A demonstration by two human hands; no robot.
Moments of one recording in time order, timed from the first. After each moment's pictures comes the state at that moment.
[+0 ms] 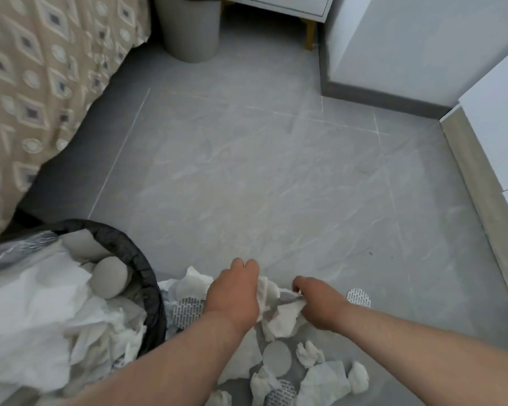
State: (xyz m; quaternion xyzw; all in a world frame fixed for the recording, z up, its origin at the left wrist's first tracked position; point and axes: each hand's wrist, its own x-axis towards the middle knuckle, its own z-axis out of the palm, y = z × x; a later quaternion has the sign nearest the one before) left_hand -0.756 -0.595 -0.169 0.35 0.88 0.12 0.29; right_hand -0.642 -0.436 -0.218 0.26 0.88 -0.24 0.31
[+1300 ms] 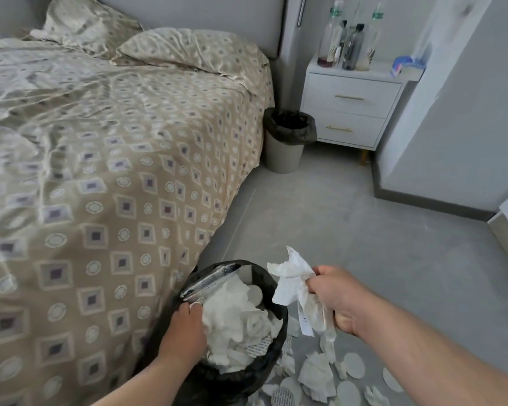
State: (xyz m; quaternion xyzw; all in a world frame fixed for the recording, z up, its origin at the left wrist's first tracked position) left_hand -0.810 -0.882 -0.069 0.16 0.97 0.08 0.16; right_hand -0.727 -0.644 0.067 0.42 0.66 -0.62 0.08
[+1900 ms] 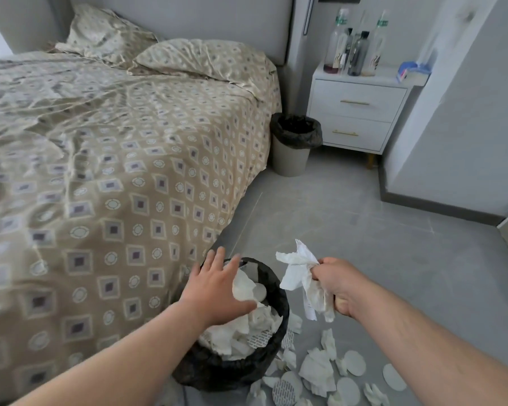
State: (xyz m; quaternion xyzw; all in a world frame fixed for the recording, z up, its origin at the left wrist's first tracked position) left_hand -0.798 -0.843 0.053 0.27 0.95 0.06 0.15; right_hand -0.728 -0.629 0.066 0.43 0.67 -0.60 0.06
